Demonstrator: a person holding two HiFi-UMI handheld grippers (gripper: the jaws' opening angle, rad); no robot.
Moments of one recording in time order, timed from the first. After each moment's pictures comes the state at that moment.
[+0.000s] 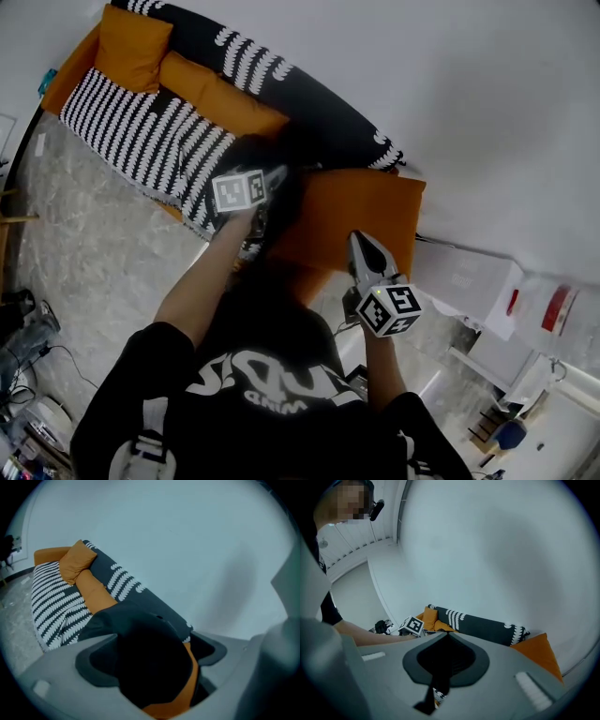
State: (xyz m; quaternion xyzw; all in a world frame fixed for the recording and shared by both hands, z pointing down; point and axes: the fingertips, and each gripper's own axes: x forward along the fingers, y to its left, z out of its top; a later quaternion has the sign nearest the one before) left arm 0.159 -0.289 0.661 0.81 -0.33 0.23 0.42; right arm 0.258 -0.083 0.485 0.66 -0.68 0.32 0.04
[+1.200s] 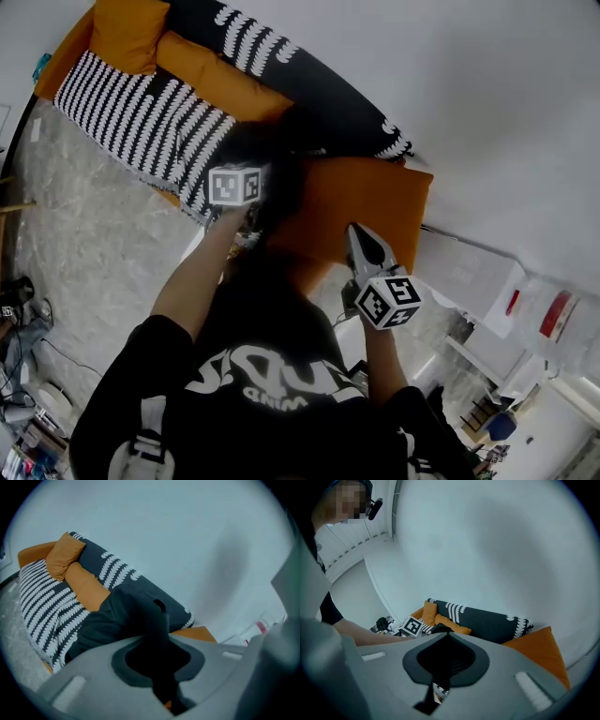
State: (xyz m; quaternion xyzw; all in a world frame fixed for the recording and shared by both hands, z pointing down) left arm 0.162 -0.278 0.705 0.83 -0.26 0.28 0.41; right arm 0.262 -0.103 0.521 0.64 -0.68 0.36 0.06
